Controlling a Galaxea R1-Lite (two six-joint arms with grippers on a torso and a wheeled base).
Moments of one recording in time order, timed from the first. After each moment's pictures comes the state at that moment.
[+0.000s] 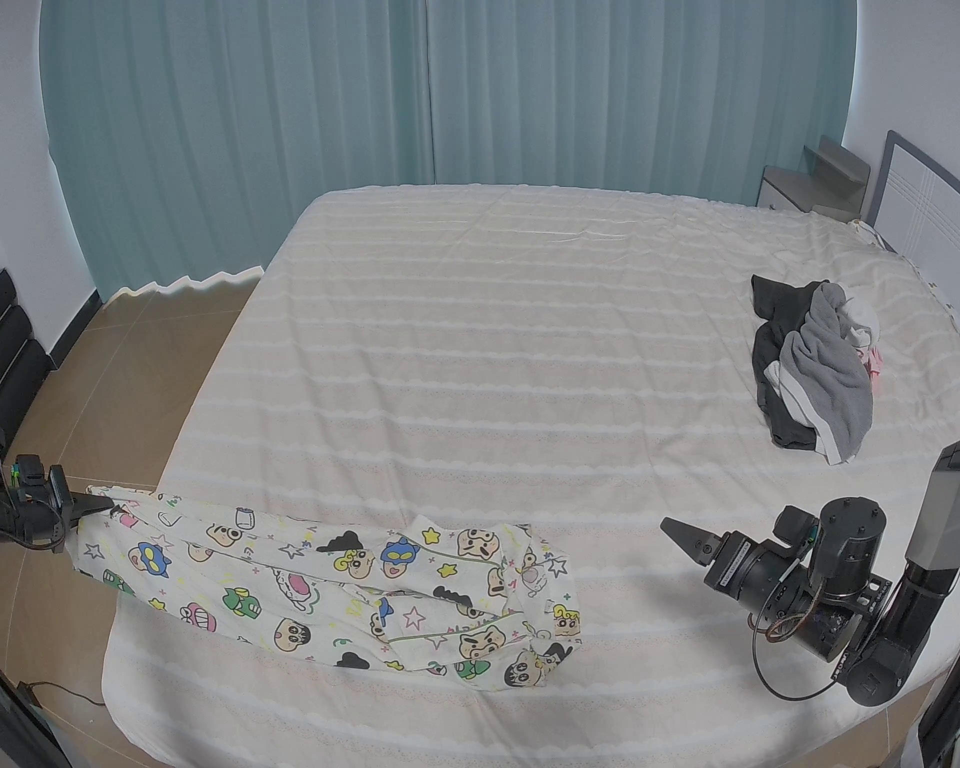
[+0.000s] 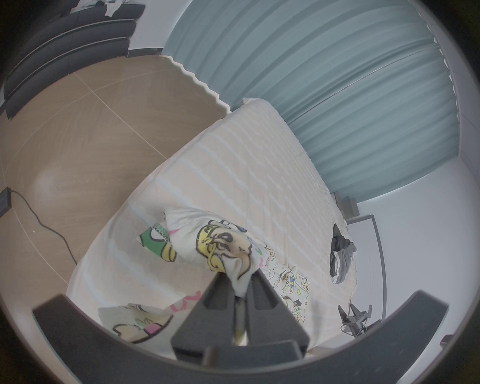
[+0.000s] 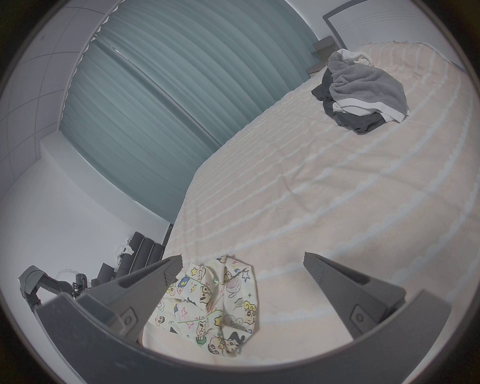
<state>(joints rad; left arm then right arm) 0.73 1.82 -0.85 -0.02 -0.90 -0.14 0.47 1.97 -0.13 -1.55 -0.09 0.73</state>
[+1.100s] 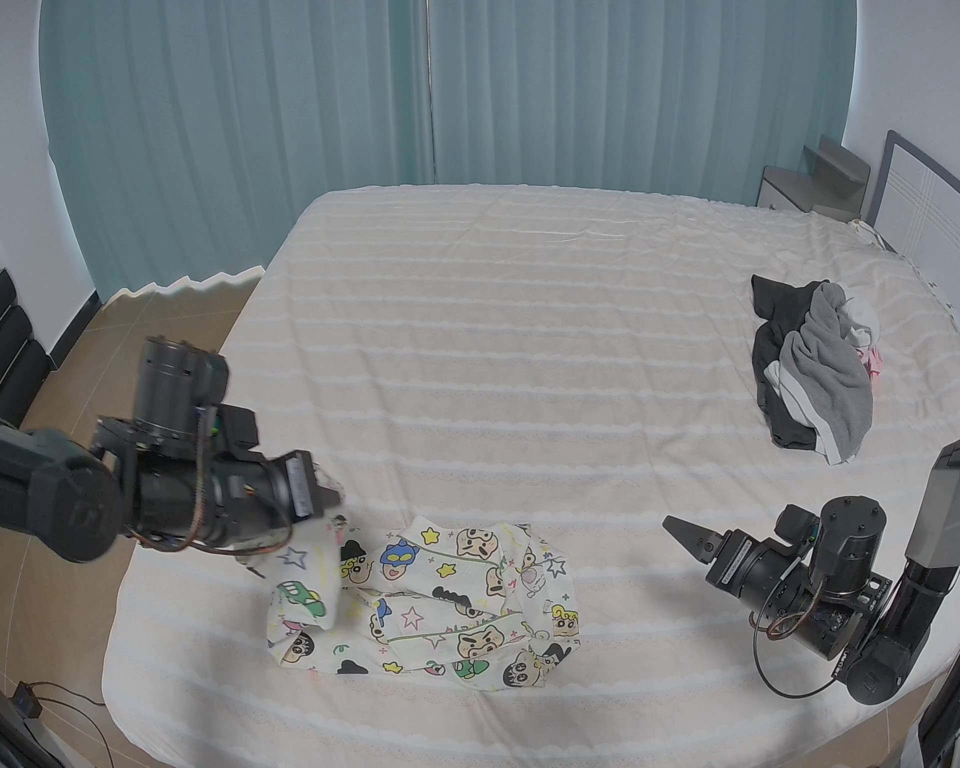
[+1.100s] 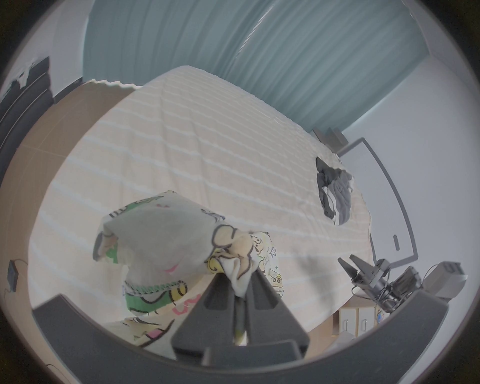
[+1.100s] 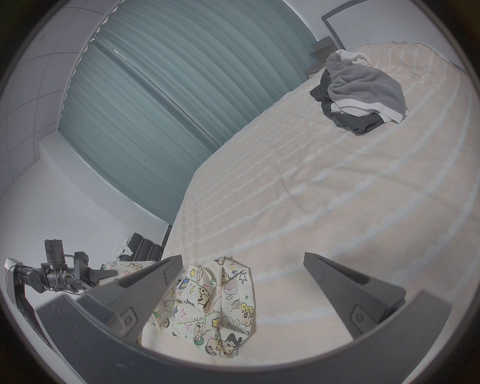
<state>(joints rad) -0.37 1.64 -0.83 -0.16 -0.15 -0.53 0.46 1.97 -0.13 -1.55 -0.09 0.73</state>
